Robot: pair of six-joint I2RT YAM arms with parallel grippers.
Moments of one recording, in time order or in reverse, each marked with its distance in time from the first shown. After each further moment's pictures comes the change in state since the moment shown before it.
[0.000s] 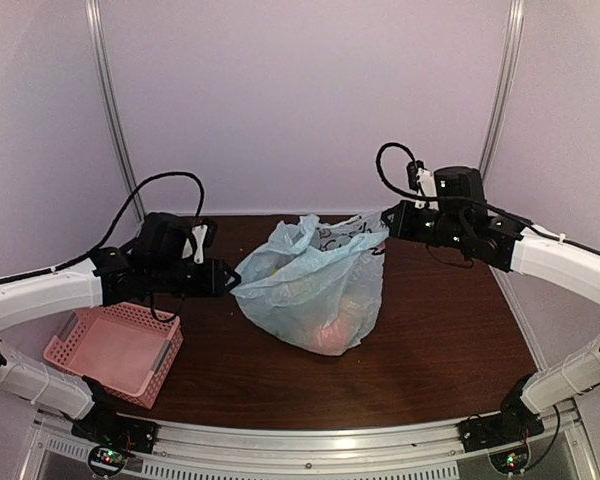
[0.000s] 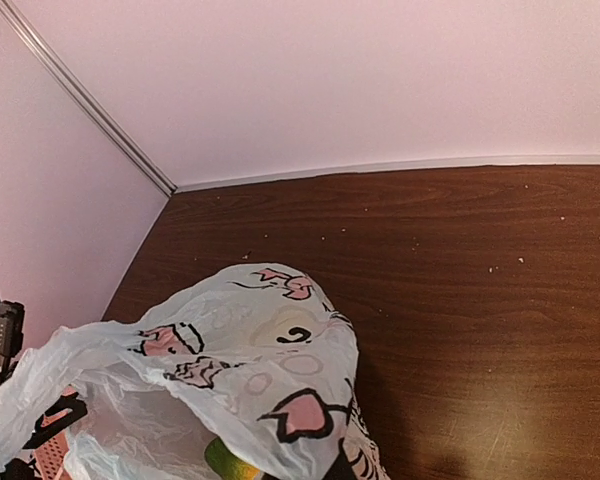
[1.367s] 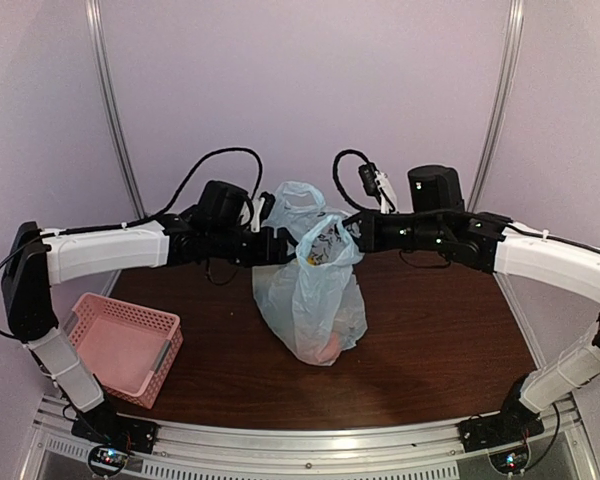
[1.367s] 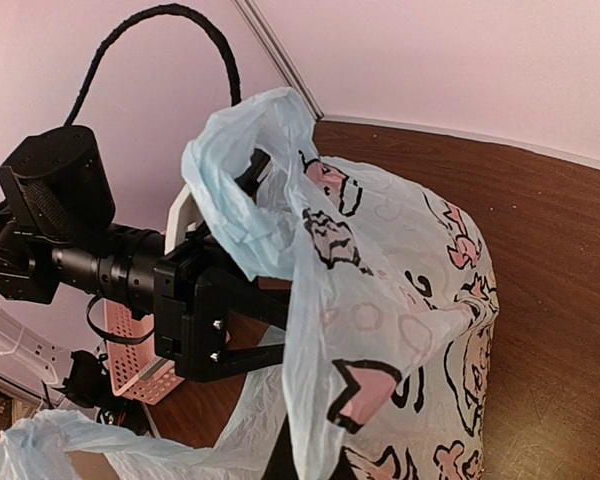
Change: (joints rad) left arm -0.026 0.425 0.386 0.125 0.186 0.019; right arm 0.137 0.083 0.070 0.062 -0.282 -0.078
